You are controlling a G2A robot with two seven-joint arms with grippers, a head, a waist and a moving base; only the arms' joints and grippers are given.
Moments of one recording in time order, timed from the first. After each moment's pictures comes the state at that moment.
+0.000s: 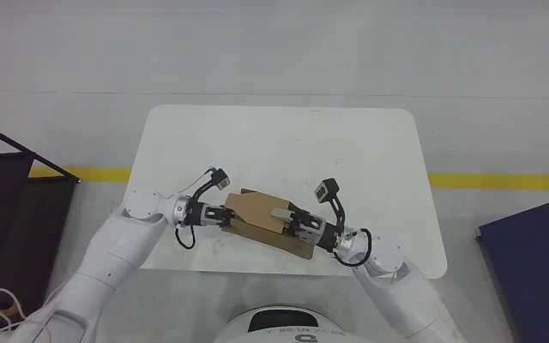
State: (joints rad) left arm 1.19 -0.97 -1.02 -1.27 -0.60 -0.42 -1.40; right arm -1.59 -1.19 1.07 -1.73 0.48 -0.19 0.70
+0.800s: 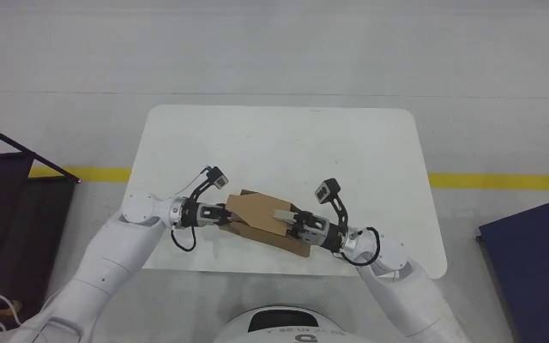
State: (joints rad) left arm 1.24 -0.95 -1.04 -1.32 -0.72 -0.43 -1.39; right arm -1.59 -1.18 1.09 -1.73 0.54 -0.17 0.78
